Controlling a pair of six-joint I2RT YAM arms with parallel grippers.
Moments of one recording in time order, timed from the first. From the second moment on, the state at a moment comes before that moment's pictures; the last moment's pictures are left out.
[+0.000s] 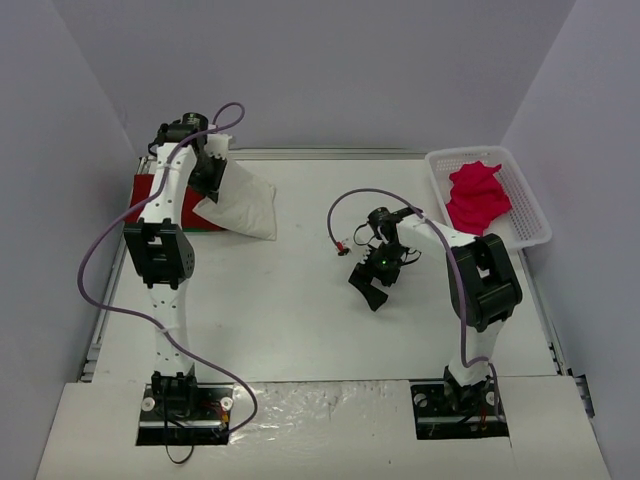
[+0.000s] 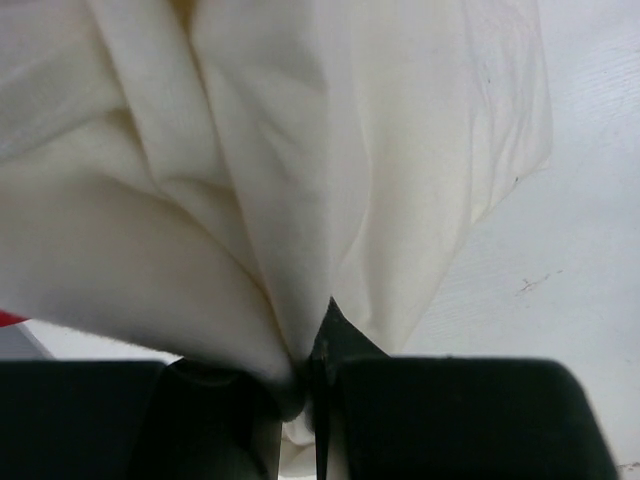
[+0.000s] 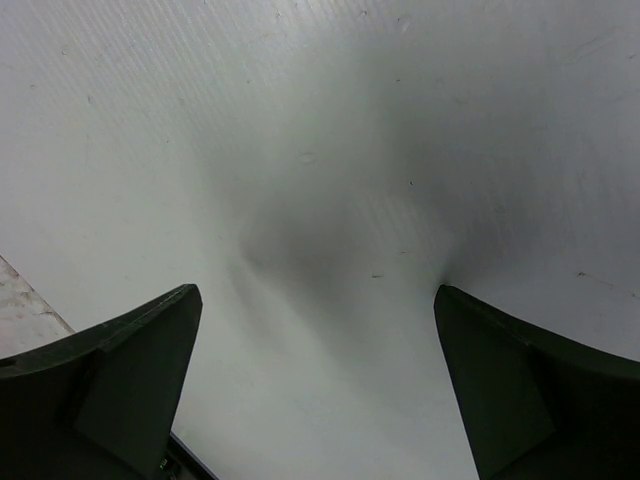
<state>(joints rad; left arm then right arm) -0.05 2.29 2.43 -1.35 0.15 0.24 0.42 1.86 1.21 -0.93 -0.37 -0.68</state>
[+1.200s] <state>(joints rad) -0.05 2.27 2.63 -1.39 -0.04 0.33 0.42 1.89 1.22 -0.93 -0.35 -0.66</state>
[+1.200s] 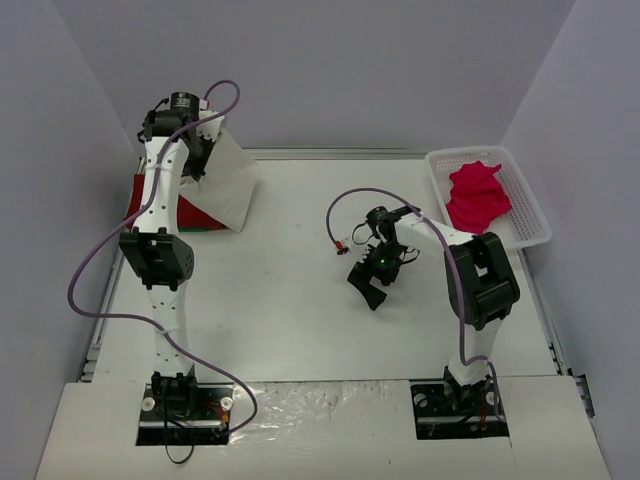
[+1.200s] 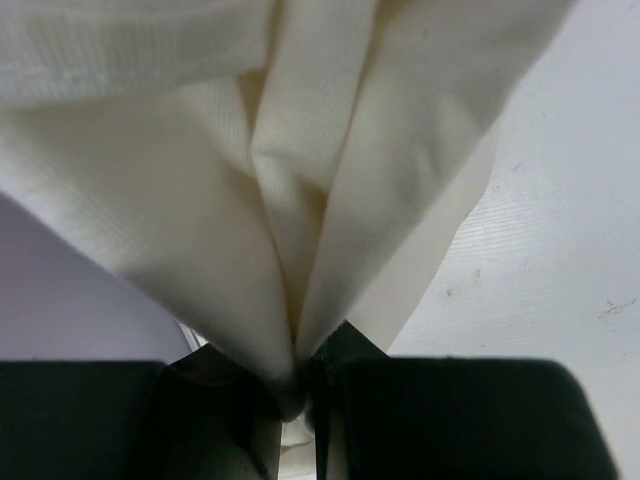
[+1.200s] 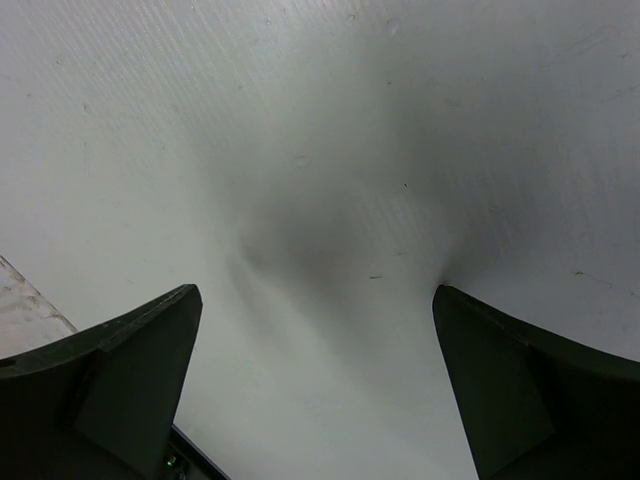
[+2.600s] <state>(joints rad) 0.06 2.19 2.38 -1.21 -0.11 0.38 0.43 1.92 1.23 -0.95 -0.32 -0.63</state>
